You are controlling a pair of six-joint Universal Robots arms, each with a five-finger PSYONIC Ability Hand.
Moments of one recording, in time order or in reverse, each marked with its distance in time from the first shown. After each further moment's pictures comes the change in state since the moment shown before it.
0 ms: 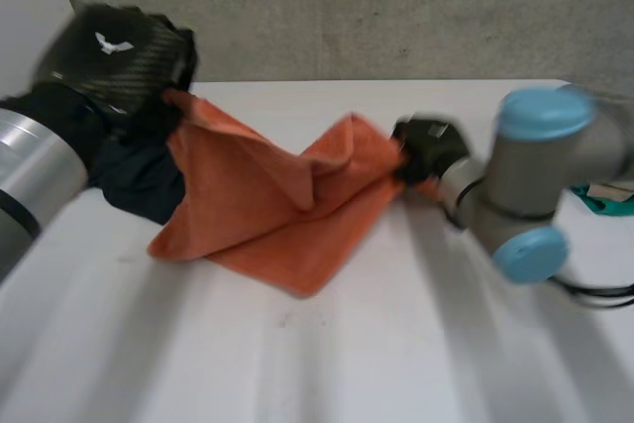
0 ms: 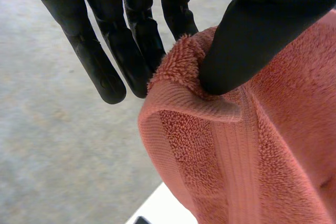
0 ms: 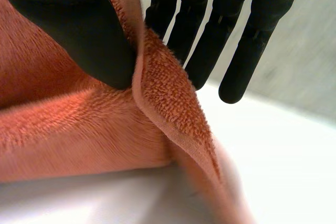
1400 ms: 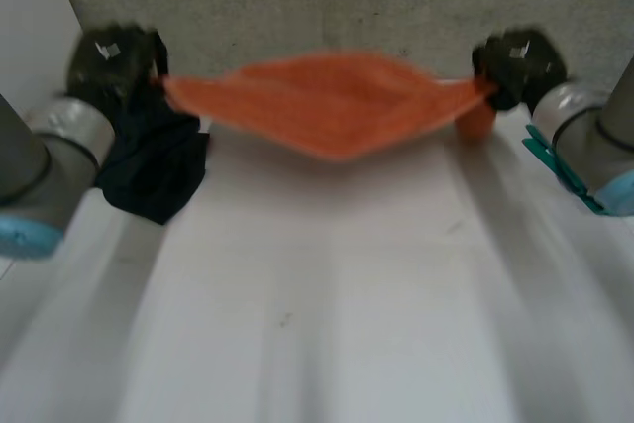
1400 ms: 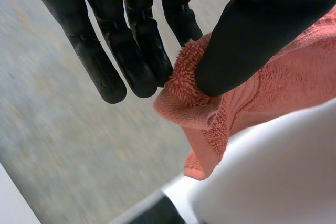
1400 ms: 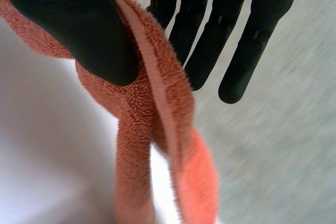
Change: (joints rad) left arm 0.189 -0.461 0.090 0.435 0.056 -0.207; right arm -0.261 -0.026 -0.107 -0.047 -0.247 -0.432; left_hand 0.000 0.005 0.010 0.004 0.006; right_hand 0.000 0.010 0.012 0.004 0.026
